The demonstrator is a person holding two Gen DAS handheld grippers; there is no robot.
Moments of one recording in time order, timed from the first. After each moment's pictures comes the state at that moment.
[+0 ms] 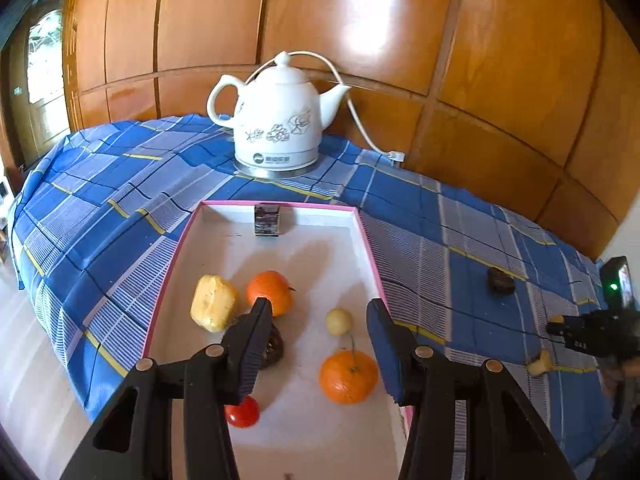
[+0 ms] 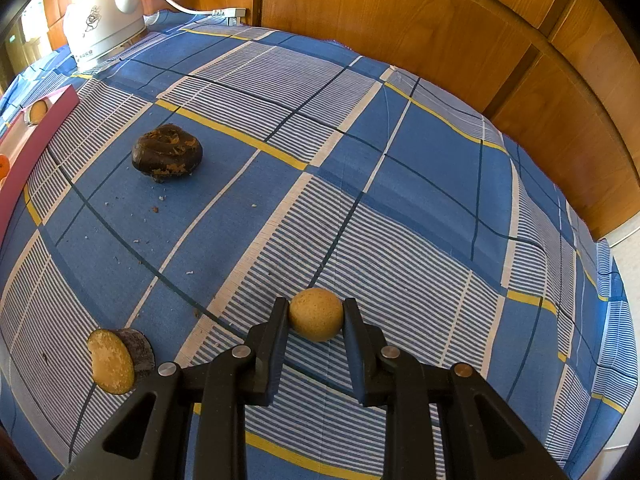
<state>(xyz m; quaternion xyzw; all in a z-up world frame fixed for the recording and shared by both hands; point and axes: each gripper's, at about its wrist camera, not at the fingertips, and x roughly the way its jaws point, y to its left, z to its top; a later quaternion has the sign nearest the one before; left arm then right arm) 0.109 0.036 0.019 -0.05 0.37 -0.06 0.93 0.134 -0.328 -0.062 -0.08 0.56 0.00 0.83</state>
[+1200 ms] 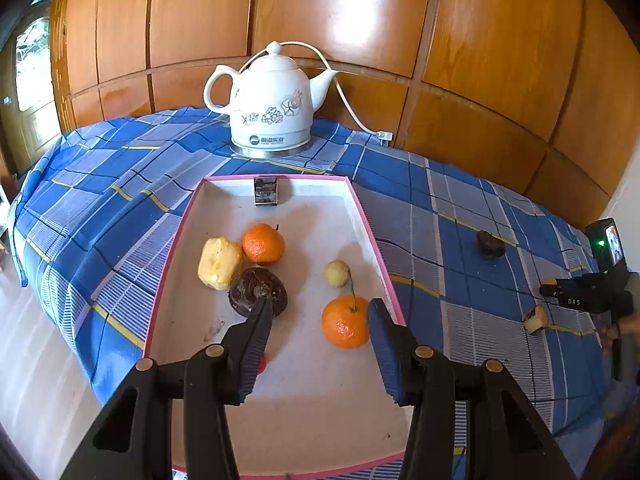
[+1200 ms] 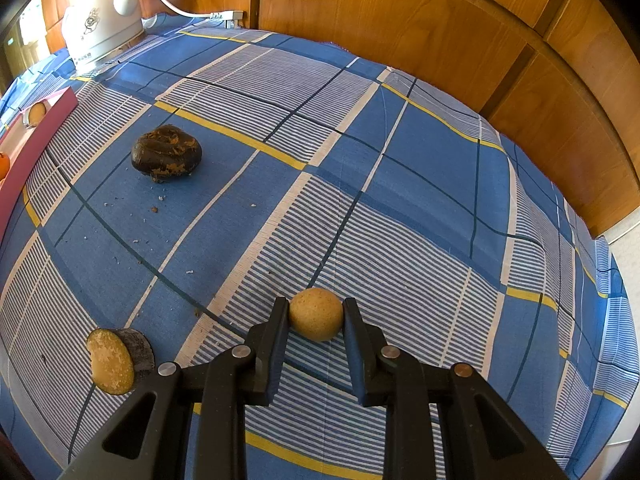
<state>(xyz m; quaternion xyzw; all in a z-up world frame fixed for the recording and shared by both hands) 0.077 0.039 0.010 -0.03 0.38 -0.08 0.92 0.132 -0.327 -0.060 -0.08 0.55 0.00 0.83</state>
